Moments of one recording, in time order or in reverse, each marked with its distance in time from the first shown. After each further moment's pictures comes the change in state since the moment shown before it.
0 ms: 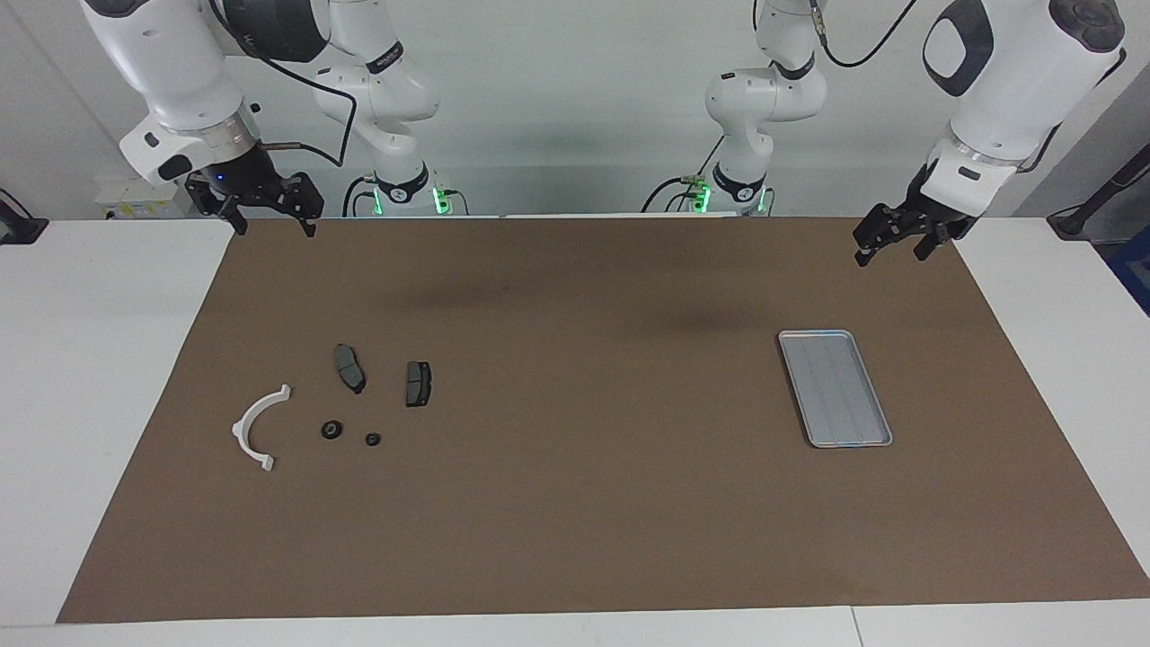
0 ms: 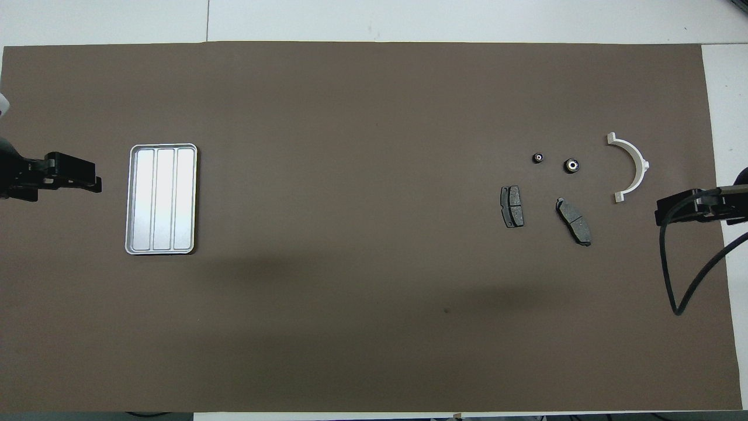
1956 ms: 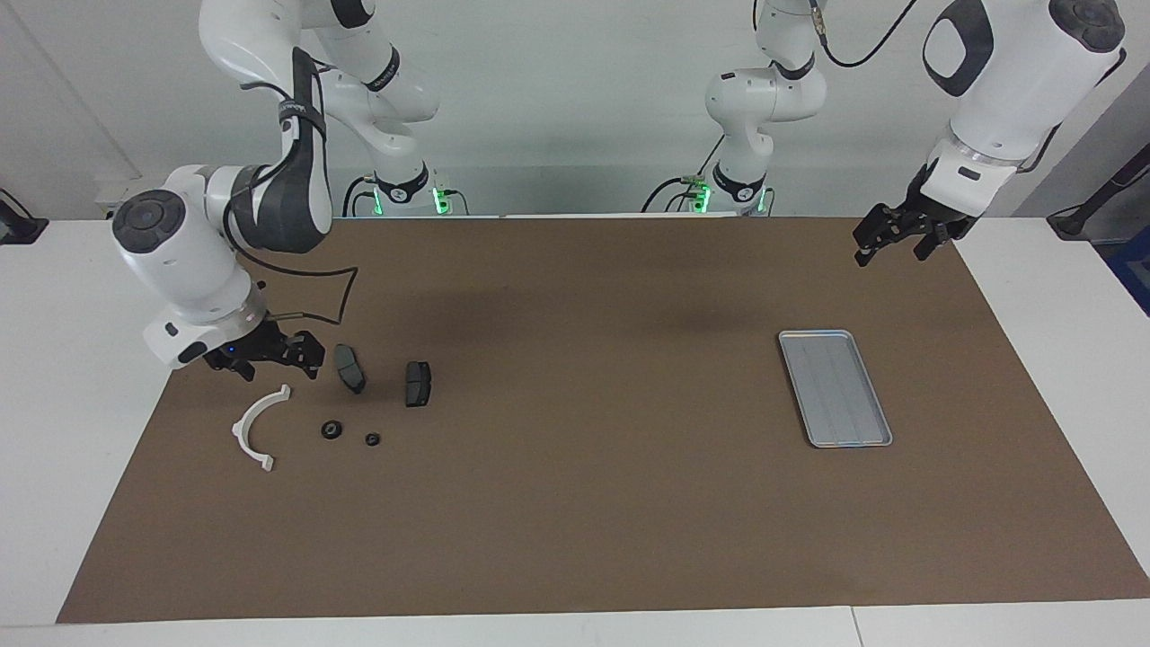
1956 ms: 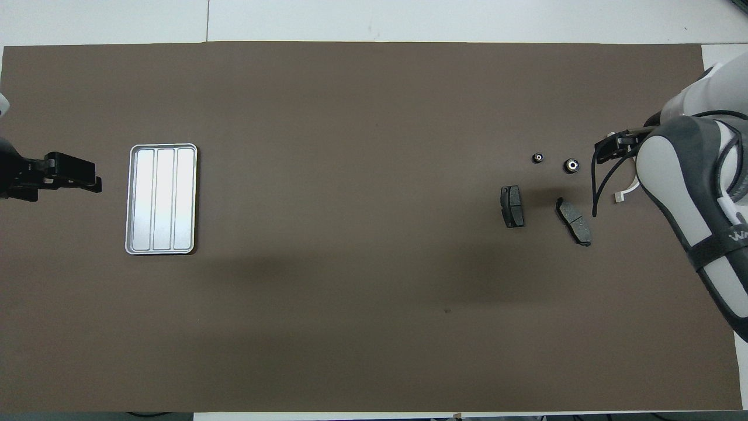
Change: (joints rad) left arm 0.000 0.000 0.000 0.000 0.000 0.000 0.000; right arm -0.047 0.408 0.006 0.027 0.012 0.441 -0.081
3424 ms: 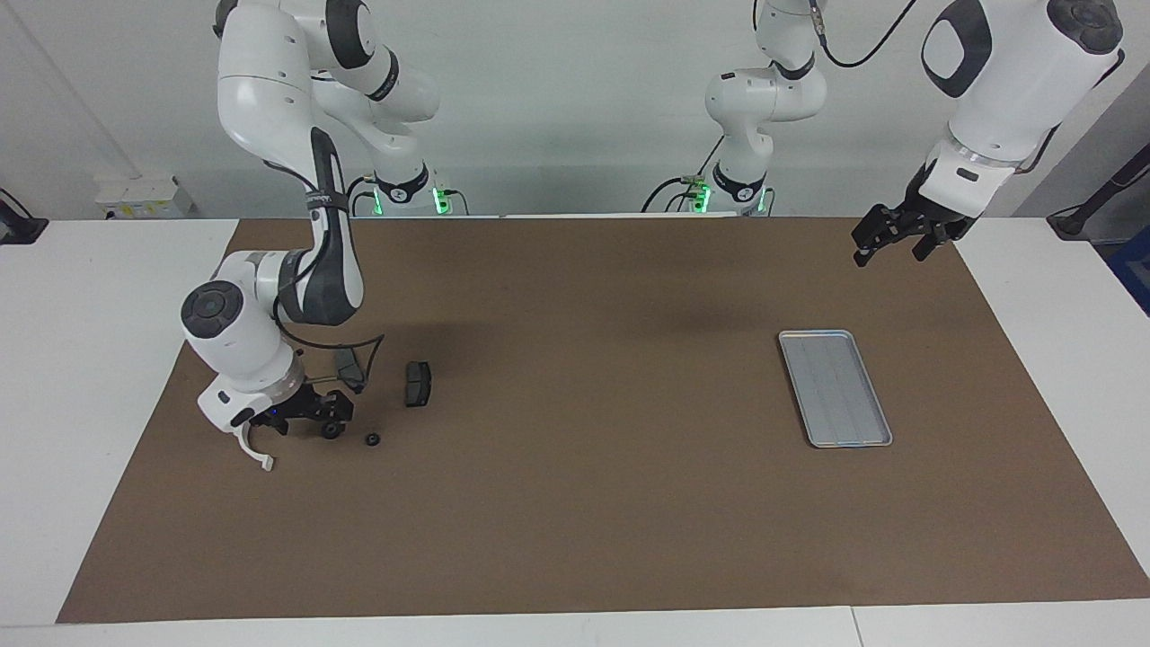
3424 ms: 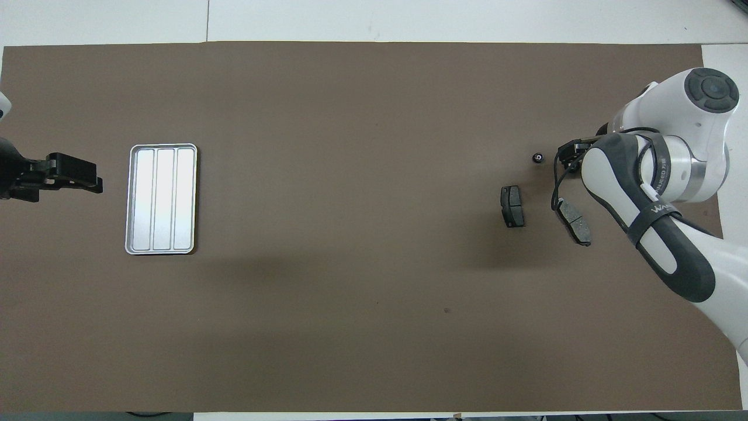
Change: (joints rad) left arm 0.000 0.000 0.000 -0.004 0.000 0.000 -0.001; right arm 0.013 0.170 0.006 -0.044 0.000 0.236 0.000
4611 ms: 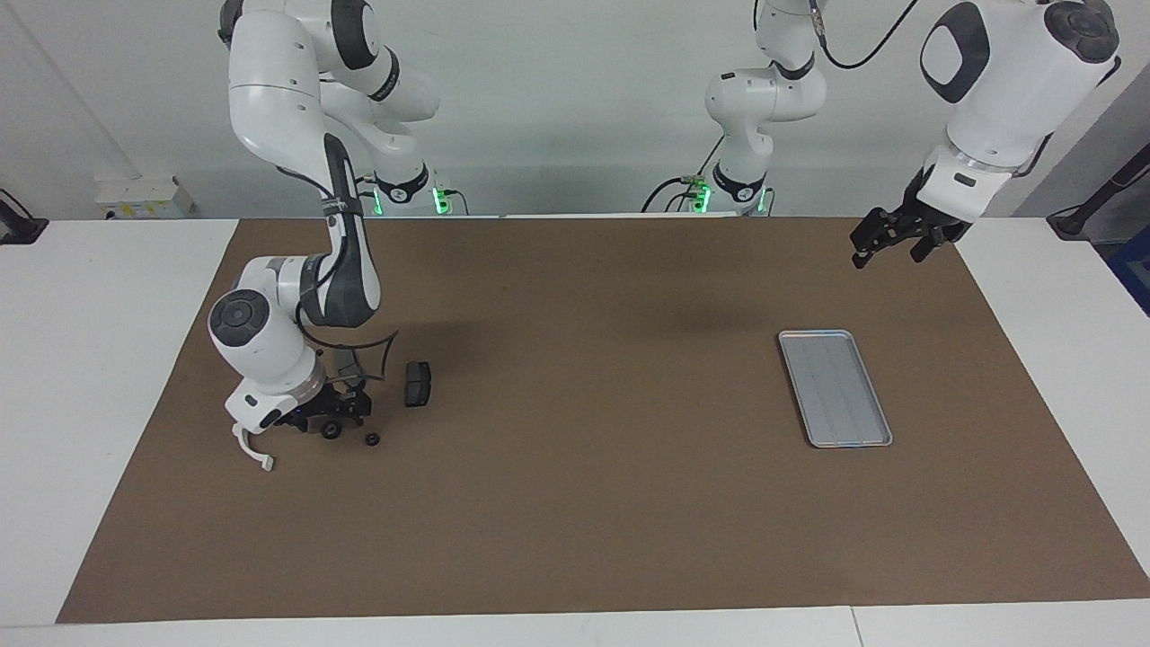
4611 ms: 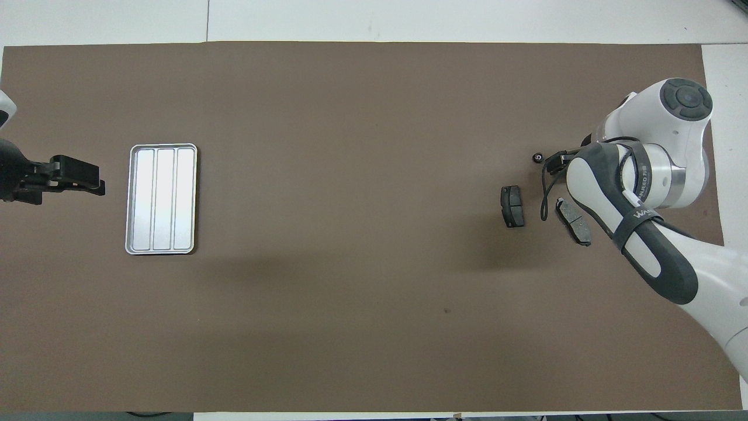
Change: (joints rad) left arm 0.000 -0.001 0.001 -0.015 0.000 0.003 -0.004; right arm 0.013 0.002 -0.002 -0.044 0.000 0.006 -0.025
